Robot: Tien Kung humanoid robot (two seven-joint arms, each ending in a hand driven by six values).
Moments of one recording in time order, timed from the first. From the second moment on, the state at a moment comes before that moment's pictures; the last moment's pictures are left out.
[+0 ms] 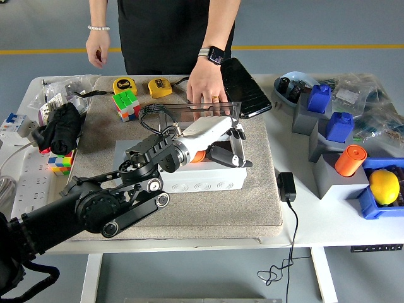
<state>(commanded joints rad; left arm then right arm) -0.77 0.05 -0.53 -1.15 1.68 0.11 0.25 0.15 -0.20 0.24 0.39 -0.52 -0.13 -0.03</state>
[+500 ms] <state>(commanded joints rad) -0.63 0.19 -0.72 -1.44 1.58 0.09 0.27 0.15 -0.20 0.26 0.39 -0.53 -0.13 -0.03</state>
